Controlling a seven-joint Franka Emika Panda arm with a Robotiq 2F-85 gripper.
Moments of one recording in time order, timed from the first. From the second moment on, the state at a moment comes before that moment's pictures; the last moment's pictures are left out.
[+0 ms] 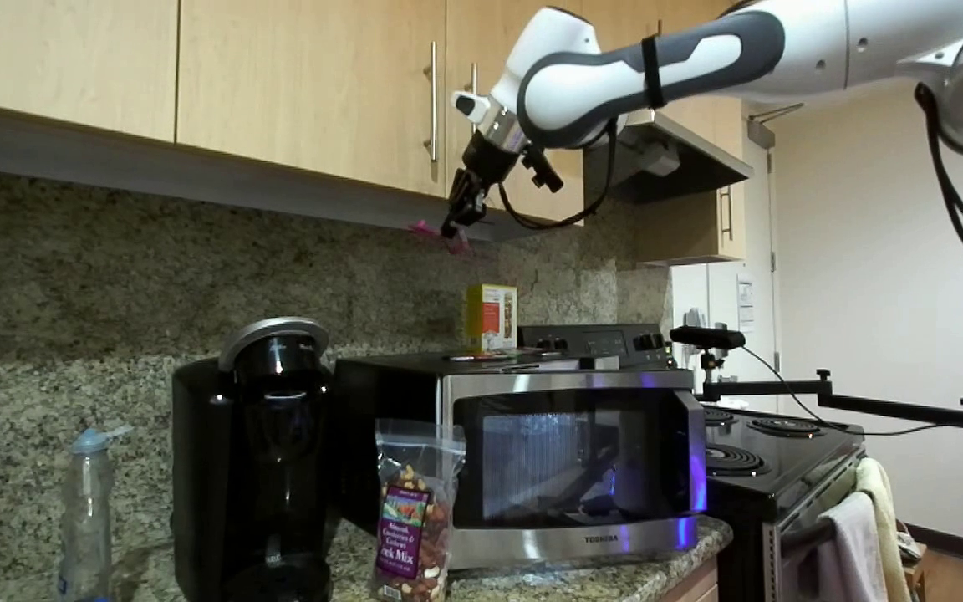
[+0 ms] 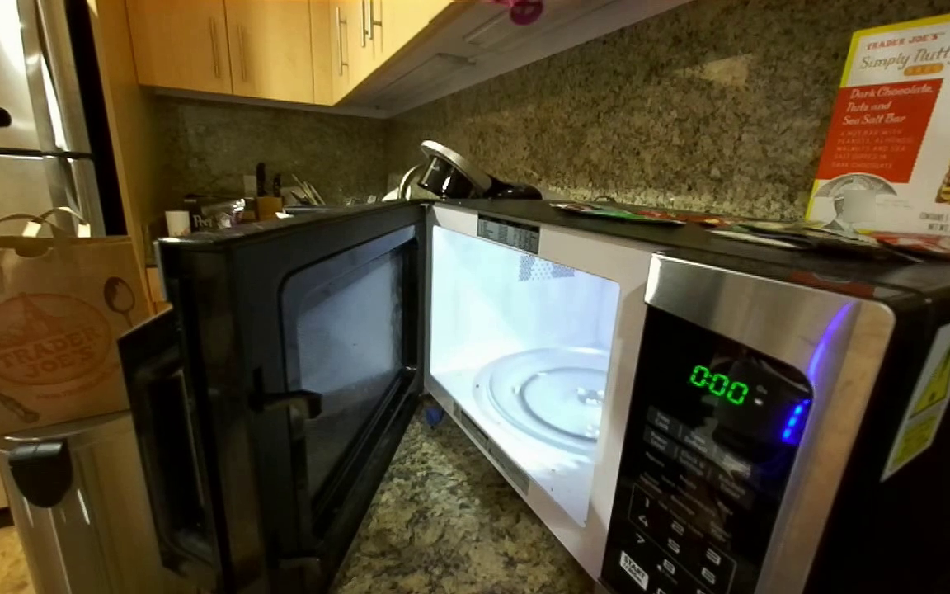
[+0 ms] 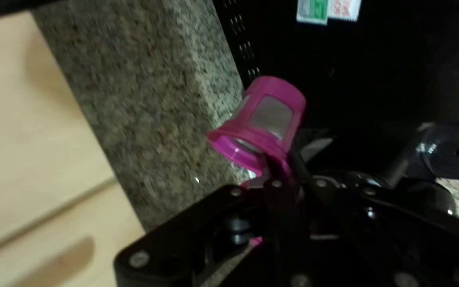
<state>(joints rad) -0.05 -0.02 -0.05 -1.60 -0.28 2.38 -0.85</state>
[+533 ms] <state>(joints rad) 0.00 -0.02 -0.02 -1.59 -0.22 2.35 -0.97</state>
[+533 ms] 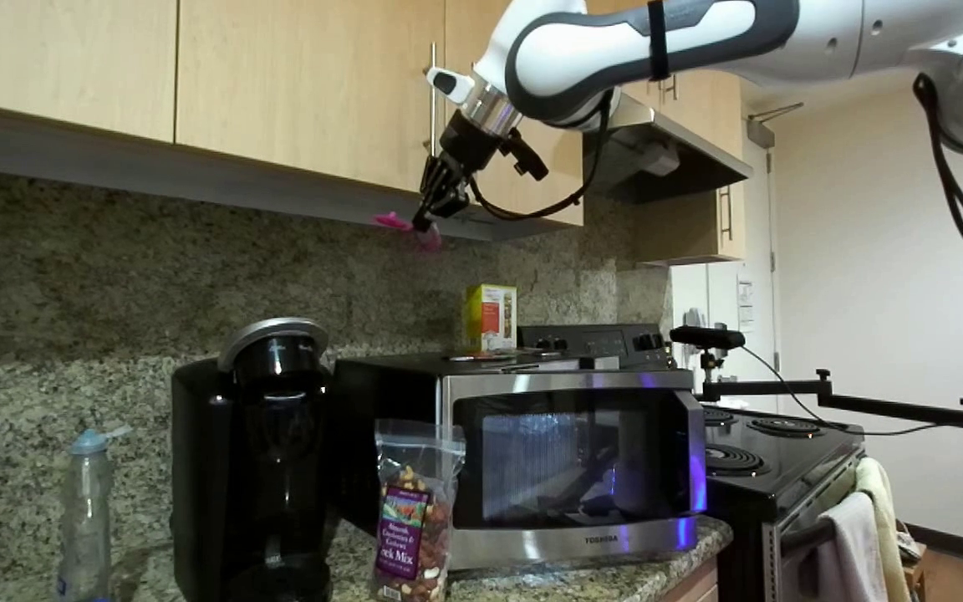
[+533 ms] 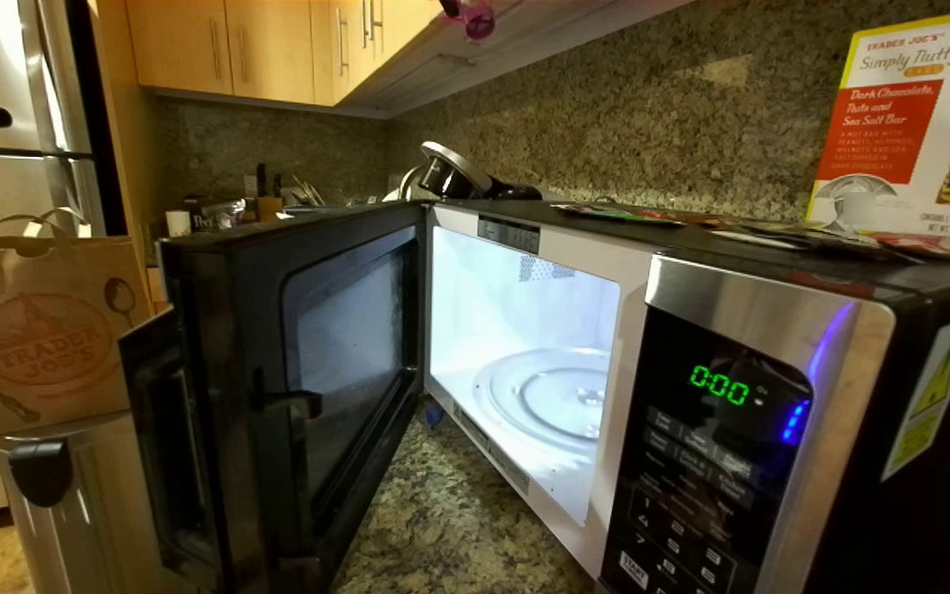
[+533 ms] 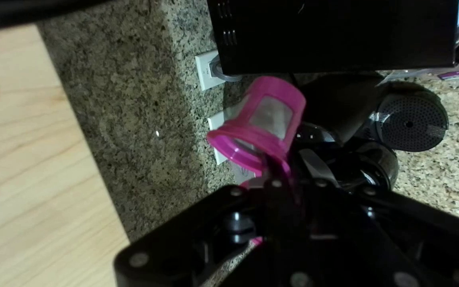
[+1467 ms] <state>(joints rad) 0.12 0.16 0.12 -1.60 -0.15 2.52 -0.78</state>
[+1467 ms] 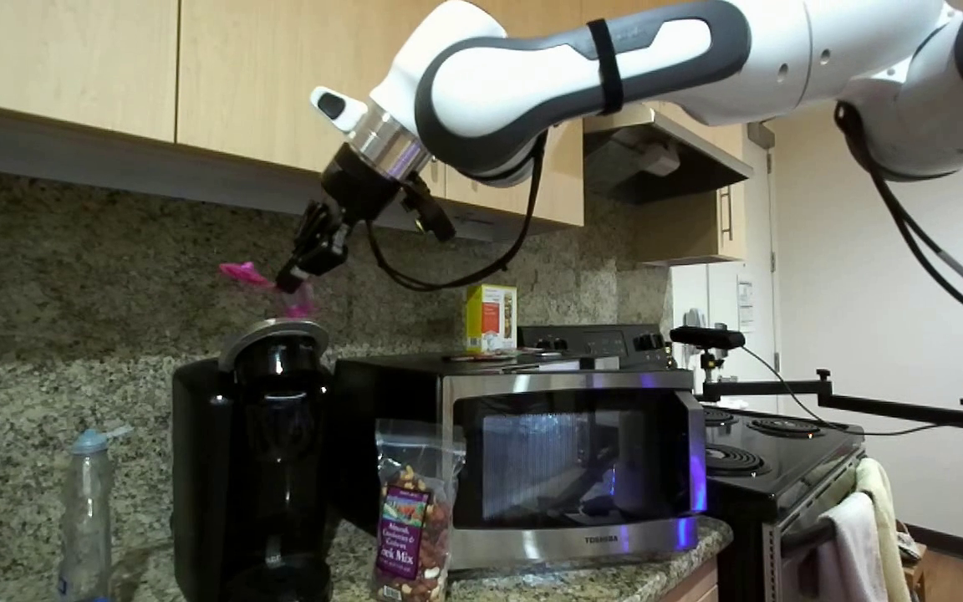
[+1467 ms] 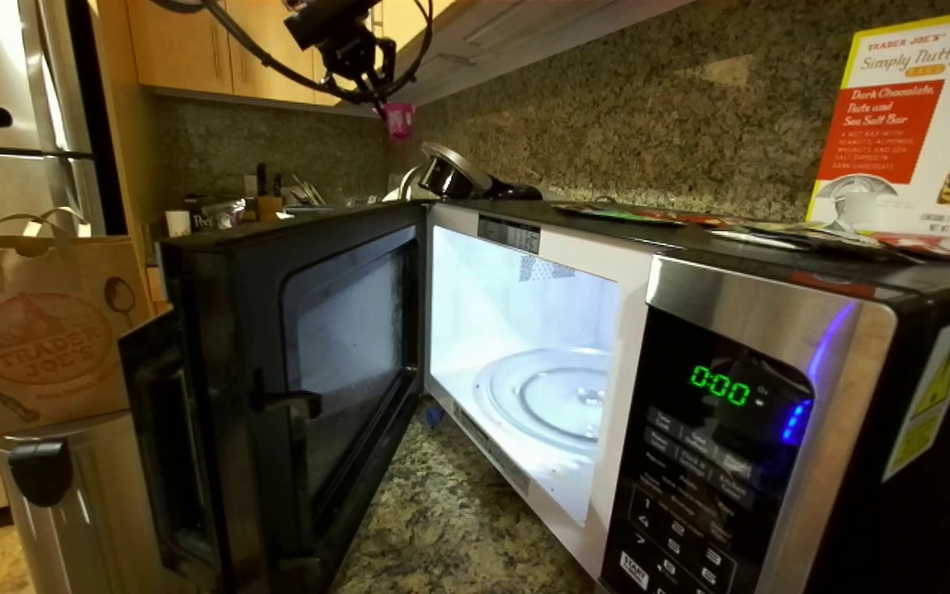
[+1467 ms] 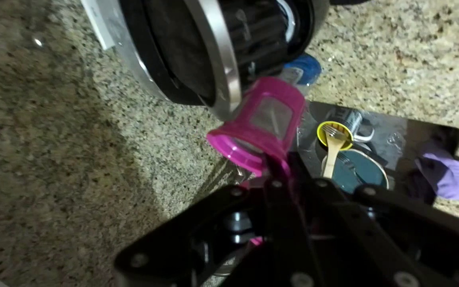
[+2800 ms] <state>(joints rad) 0.13 0.35 0.23 -1.69 0.04 2.76 -0.73</state>
